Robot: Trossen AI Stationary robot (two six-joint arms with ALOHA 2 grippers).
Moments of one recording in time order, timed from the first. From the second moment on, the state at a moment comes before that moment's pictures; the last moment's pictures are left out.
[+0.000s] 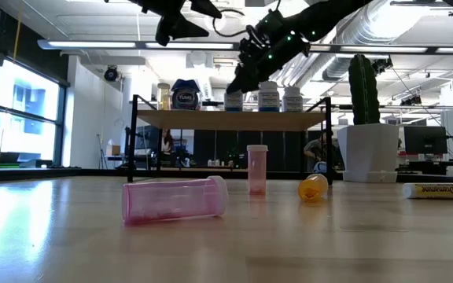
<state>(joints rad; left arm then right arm) 0.38 1.27 1.03 0.10 -0.27 -0.26 -0.63 1.82 1.55 -0.27 -0.22 -0.25</state>
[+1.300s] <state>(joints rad) 0.38 1.14 1.03 -0.23 -0.22 -0.10 -0.56 1.82 1.88 -0.65 -0.10 0.00</state>
